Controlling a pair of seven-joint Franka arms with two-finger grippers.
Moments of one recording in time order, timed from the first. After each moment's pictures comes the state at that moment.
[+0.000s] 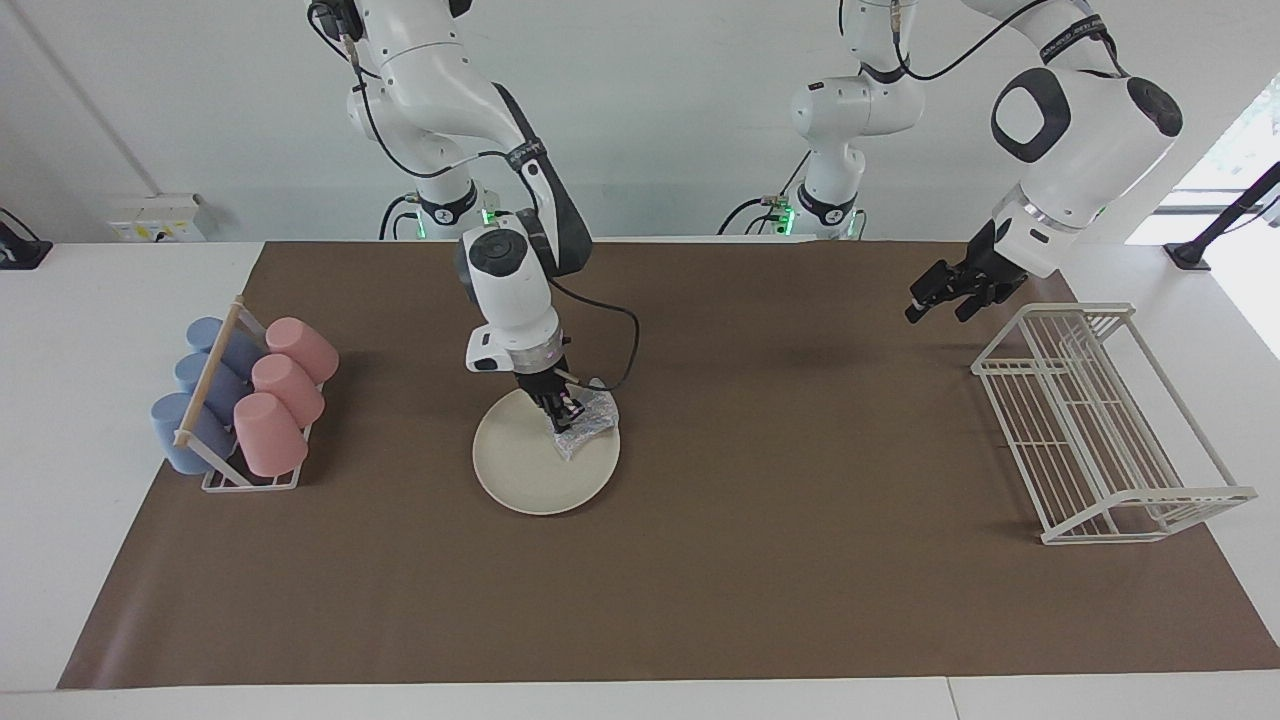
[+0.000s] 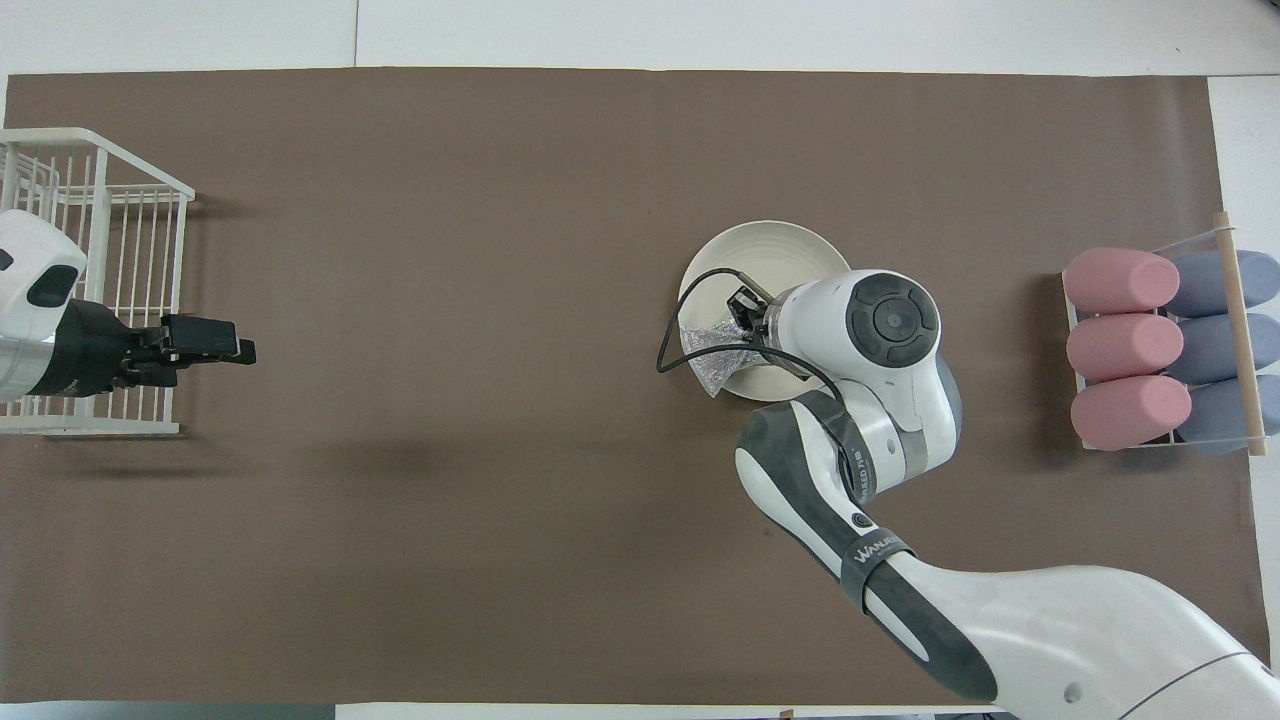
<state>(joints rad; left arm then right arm) 0.04 -0.13 -0.04 -2.05 -0.28 1.90 -0.03 0.29 0.30 0.11 -1.99 0.05 2.42 1.17</state>
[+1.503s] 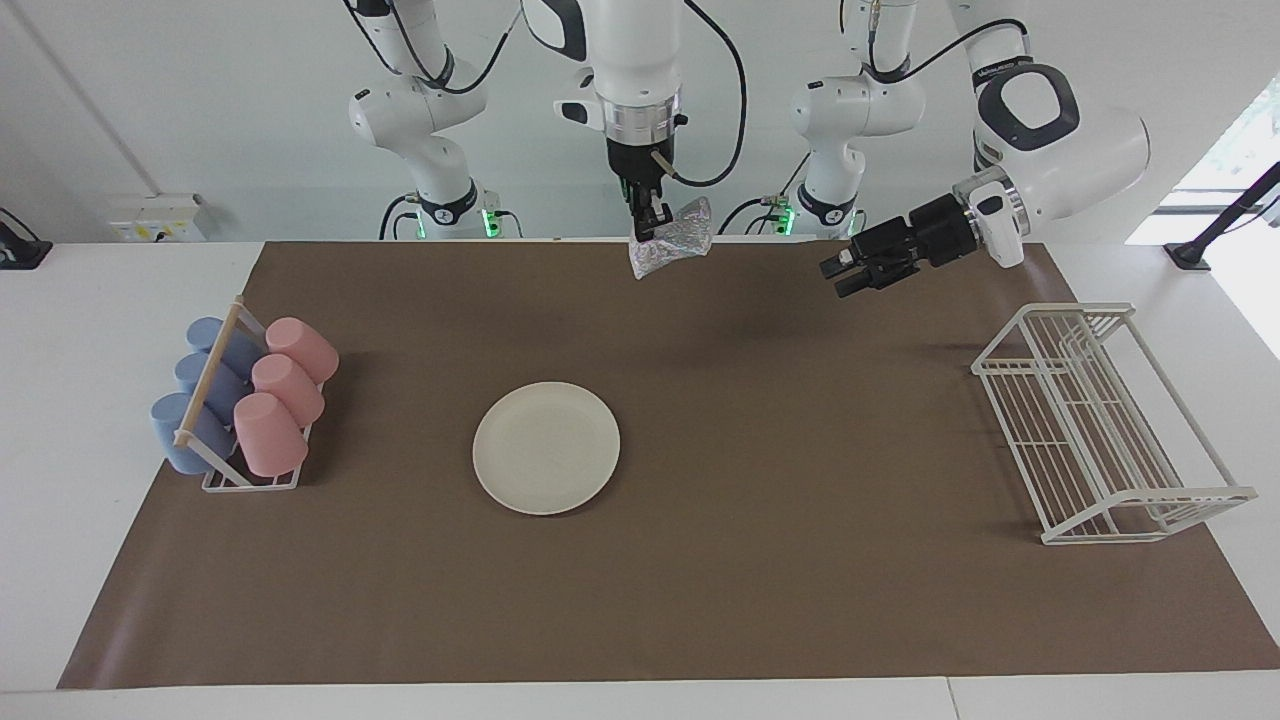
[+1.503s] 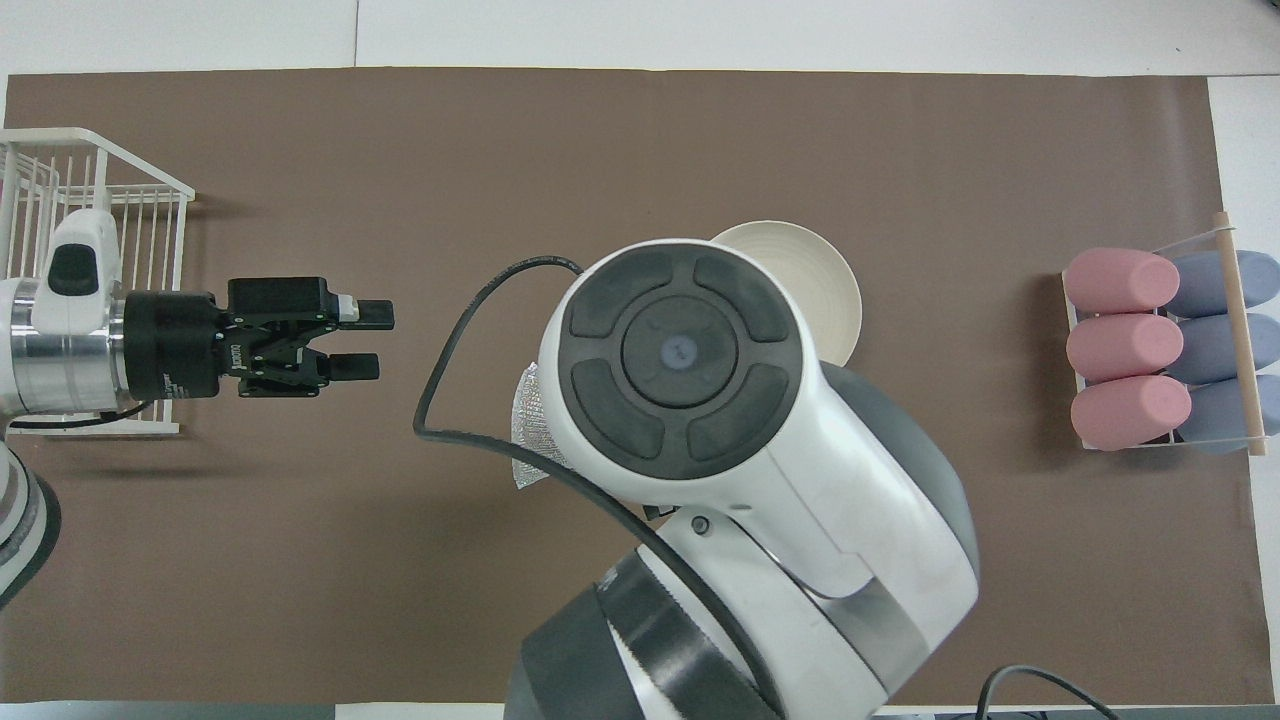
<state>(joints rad) -0.04 -0.17 -0.05 -2.12 -1.18 1.81 0.05 0.58 0.20 0.13 -1.37 0.04 1.58 1.96</state>
